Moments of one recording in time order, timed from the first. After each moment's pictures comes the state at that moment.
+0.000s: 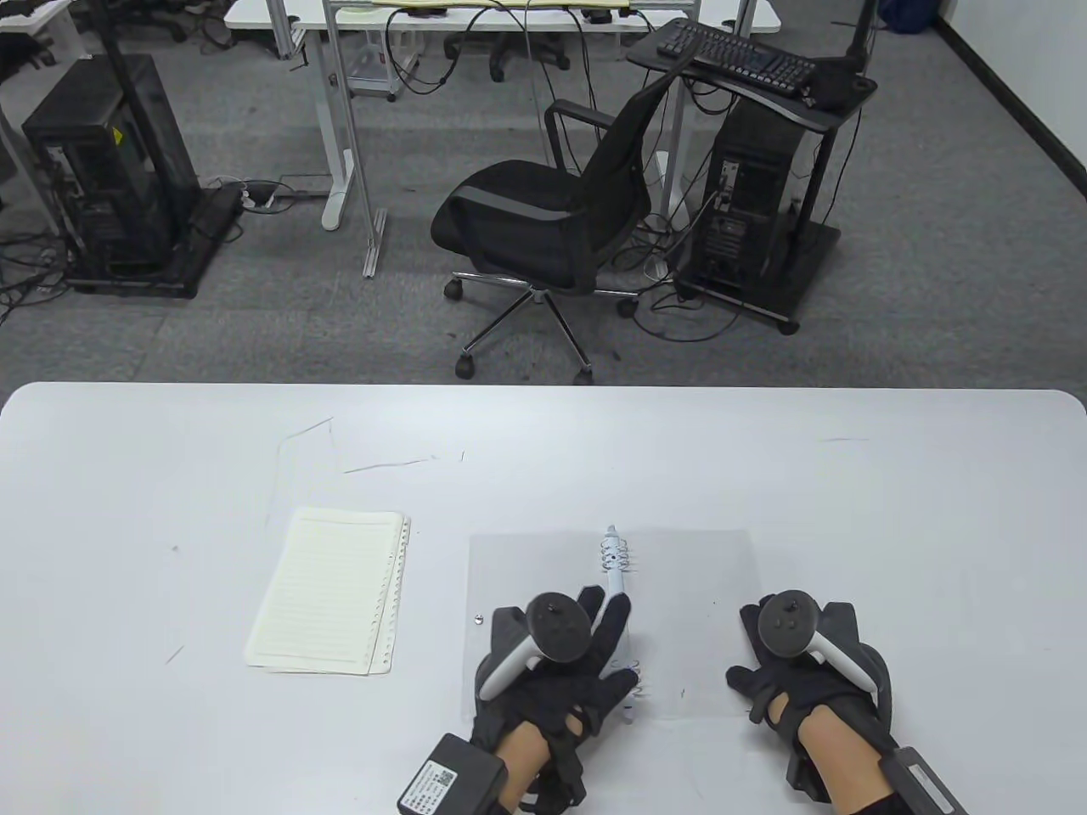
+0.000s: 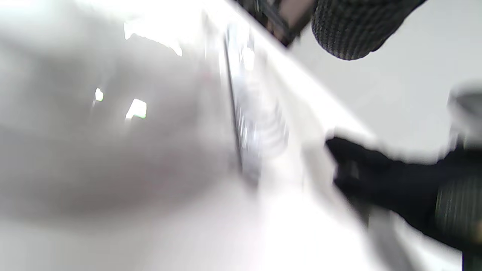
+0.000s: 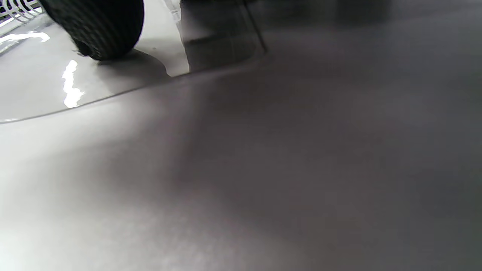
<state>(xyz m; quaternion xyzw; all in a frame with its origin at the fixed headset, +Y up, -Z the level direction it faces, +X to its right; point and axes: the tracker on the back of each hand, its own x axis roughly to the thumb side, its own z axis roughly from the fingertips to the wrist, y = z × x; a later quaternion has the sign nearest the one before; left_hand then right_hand) -0.053 -0.733 -0.360 -0.20 -0.09 0.32 0.92 0.268 -0.788 -0.371 -0.02 0.23 0.97 0.13</state>
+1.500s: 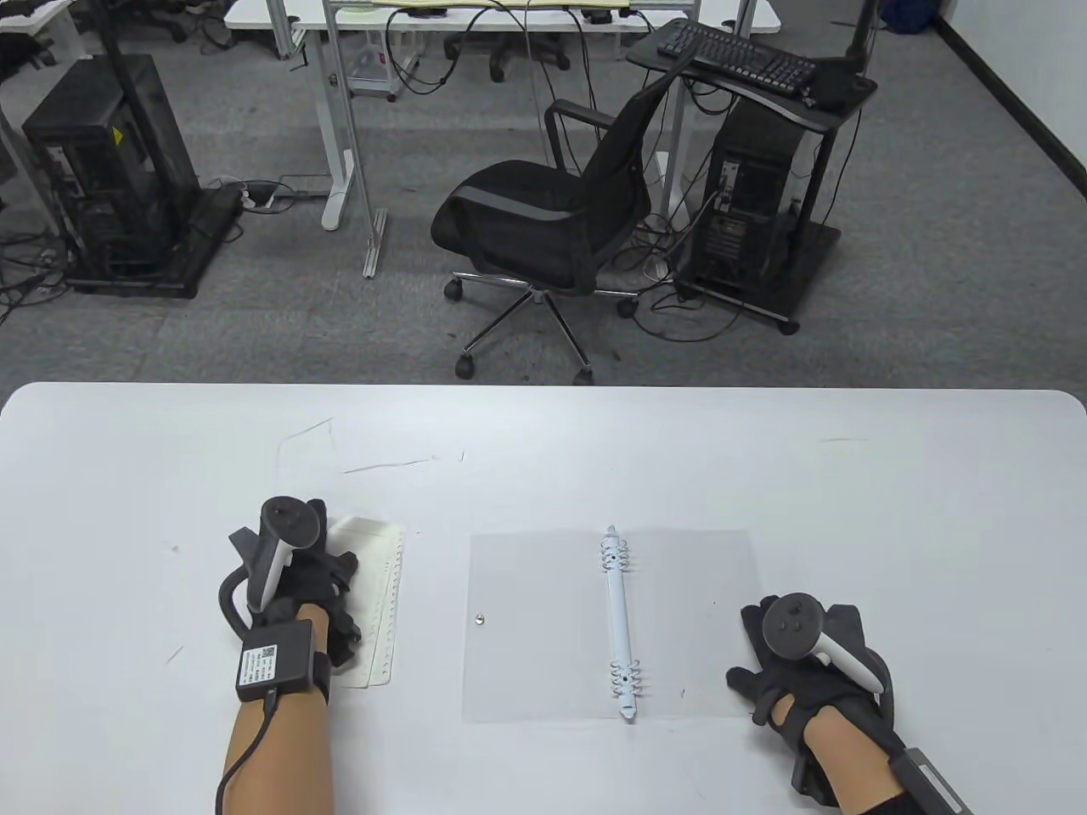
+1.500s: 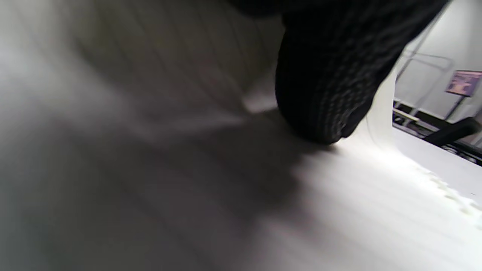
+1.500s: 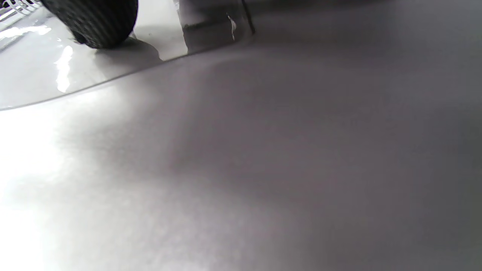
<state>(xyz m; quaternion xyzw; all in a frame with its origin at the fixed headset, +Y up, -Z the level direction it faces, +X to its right) -0.311 -0.767 -0.456 -0.03 0.22 0.18 0.96 0.270 -0.788 -0.367 -0.01 0.25 0.96 0.14</state>
